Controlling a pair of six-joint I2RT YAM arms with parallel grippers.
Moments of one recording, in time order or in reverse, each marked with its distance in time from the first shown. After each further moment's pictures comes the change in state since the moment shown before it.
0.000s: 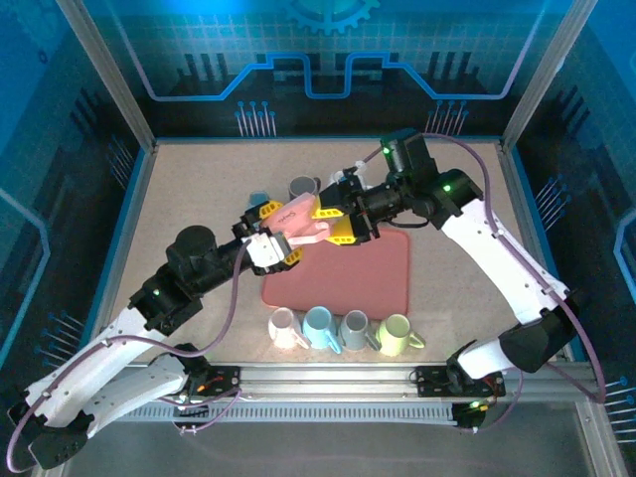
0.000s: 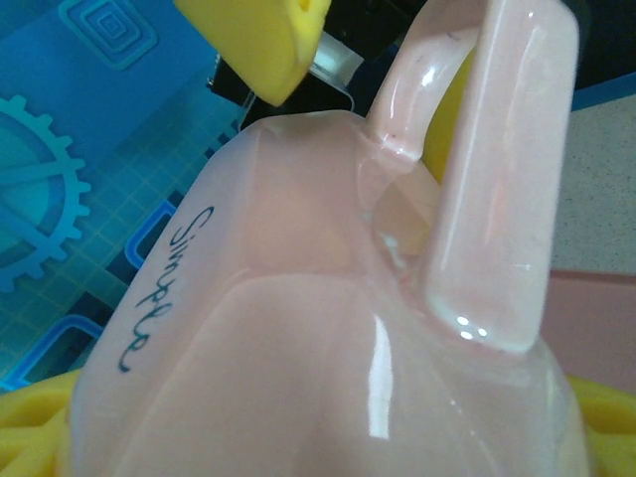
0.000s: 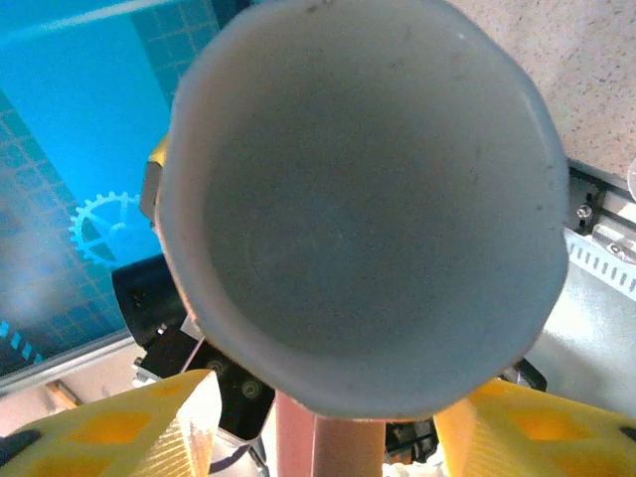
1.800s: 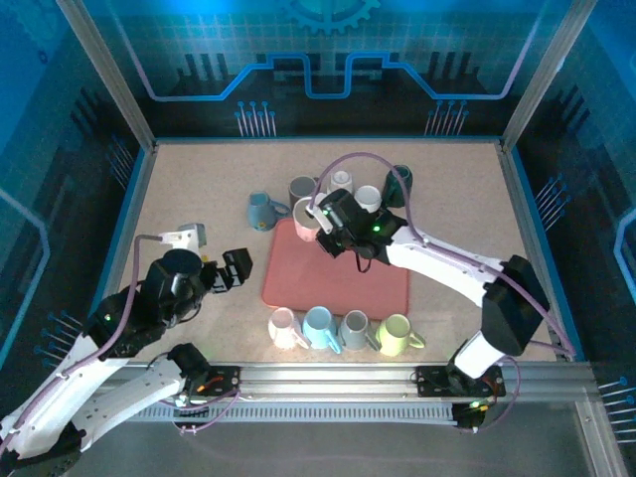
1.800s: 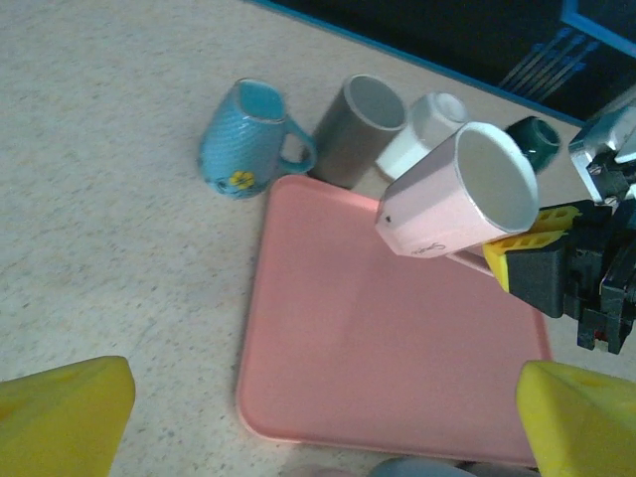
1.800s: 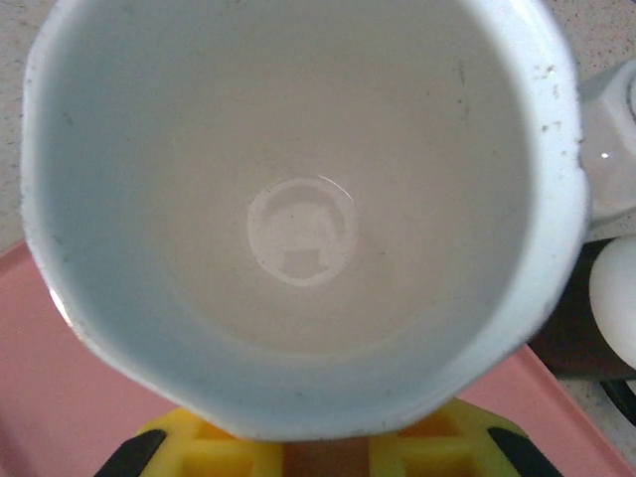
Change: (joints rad) left arm -0.019 -0.175 0.109 -0.797 -0.521 -1.435; right arm 0.234 0.165 -0.345 0.337 1.239 -1.222
